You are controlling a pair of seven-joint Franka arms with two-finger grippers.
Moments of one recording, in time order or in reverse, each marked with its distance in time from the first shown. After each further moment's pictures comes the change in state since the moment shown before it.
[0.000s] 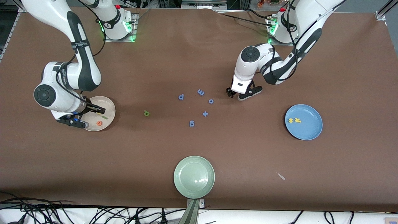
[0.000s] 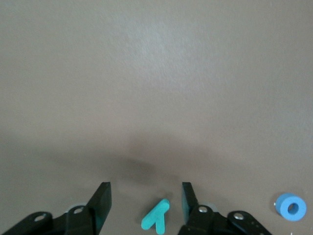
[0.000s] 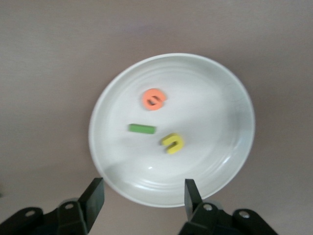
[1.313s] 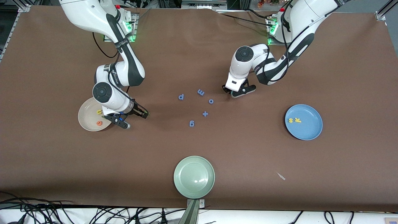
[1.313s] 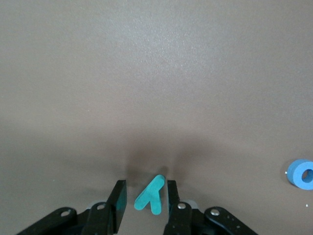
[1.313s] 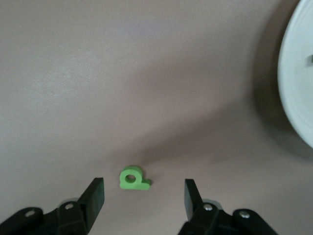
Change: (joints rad) left arm -0.035 0.052 0.001 0.001 0.034 0.005 0.003; right arm 0.117 0.104 0.154 0.016 0.131 0.199 0.368
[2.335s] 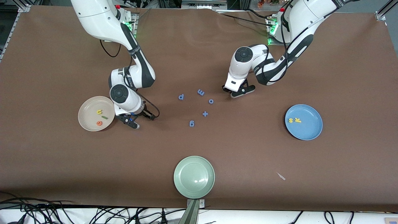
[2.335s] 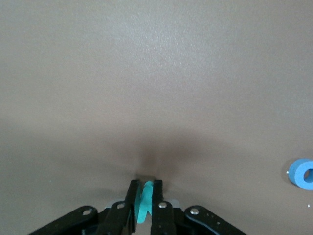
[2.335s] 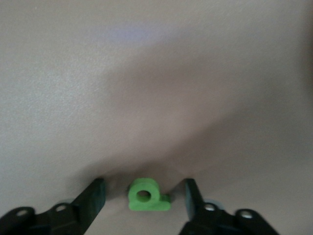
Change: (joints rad) left arm 0.002 0.010 0.003 0.006 0.005 0.000 0.000; right arm 0.065 0.109 0.006 -0.004 -0.003 0.136 0.116
